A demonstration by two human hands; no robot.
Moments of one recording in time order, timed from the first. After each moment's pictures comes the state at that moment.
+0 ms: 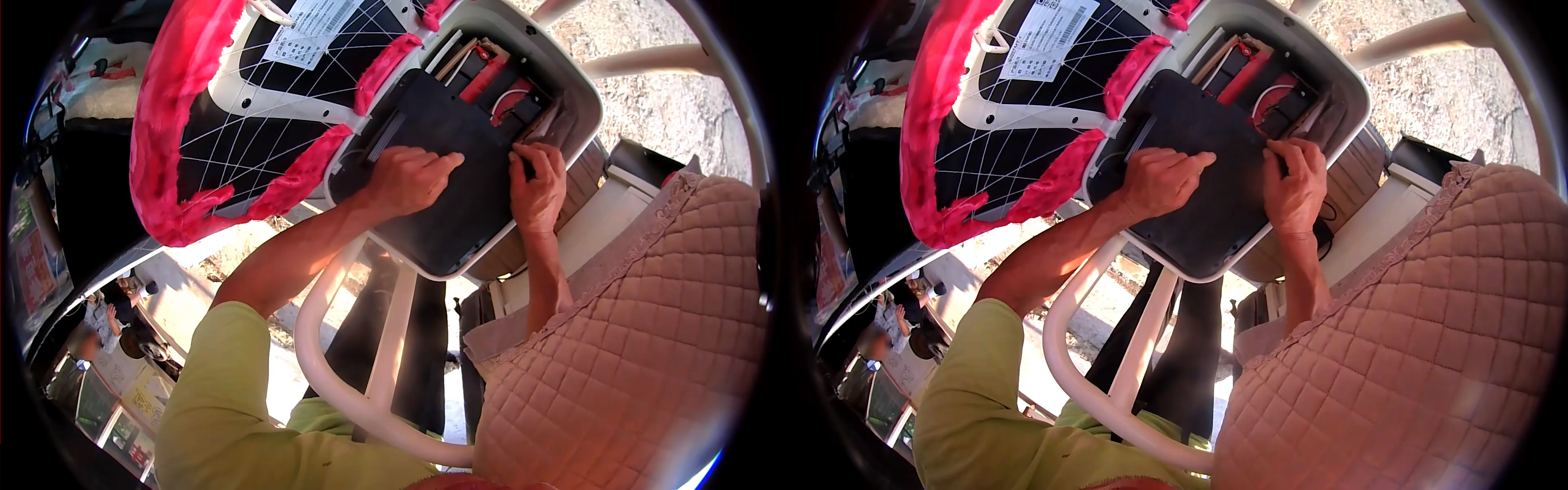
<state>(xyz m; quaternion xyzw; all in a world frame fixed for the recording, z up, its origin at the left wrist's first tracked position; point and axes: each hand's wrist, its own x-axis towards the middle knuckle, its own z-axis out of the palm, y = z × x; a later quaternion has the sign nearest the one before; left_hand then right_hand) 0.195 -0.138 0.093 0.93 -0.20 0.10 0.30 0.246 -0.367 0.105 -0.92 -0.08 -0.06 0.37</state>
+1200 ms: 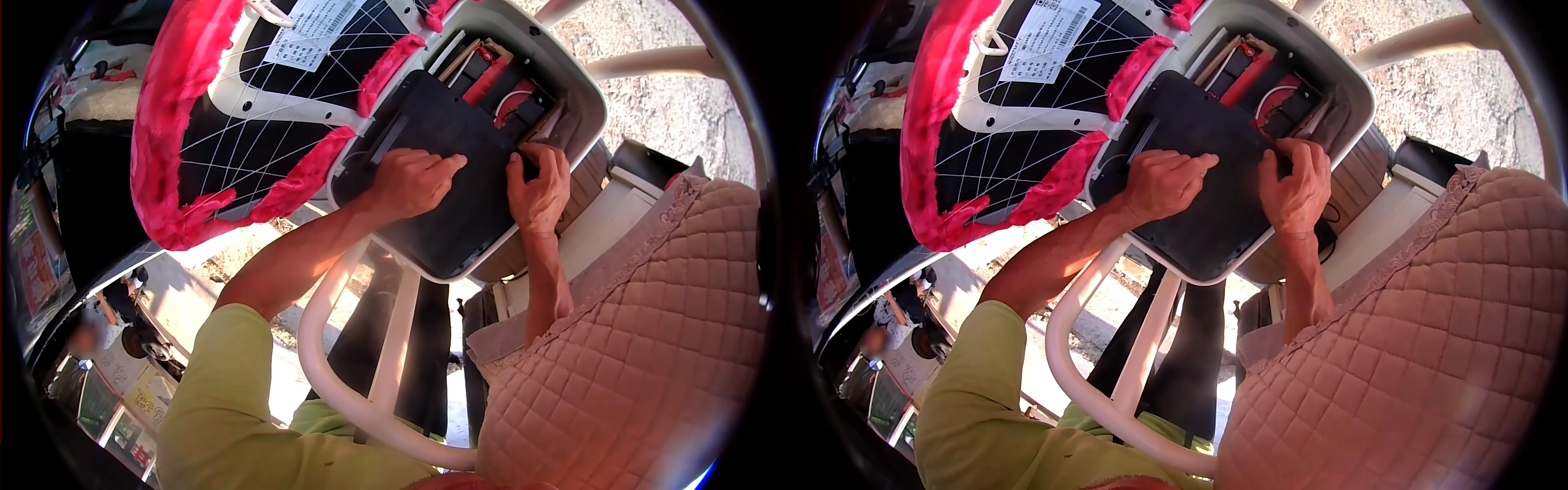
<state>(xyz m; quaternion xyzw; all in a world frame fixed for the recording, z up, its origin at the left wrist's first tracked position) 0.194 -0.138 0.091 0.93 -0.19 0.10 0.31 0.247 -0.360 0.106 -0.93 -0.08 -0.08 0.34</state>
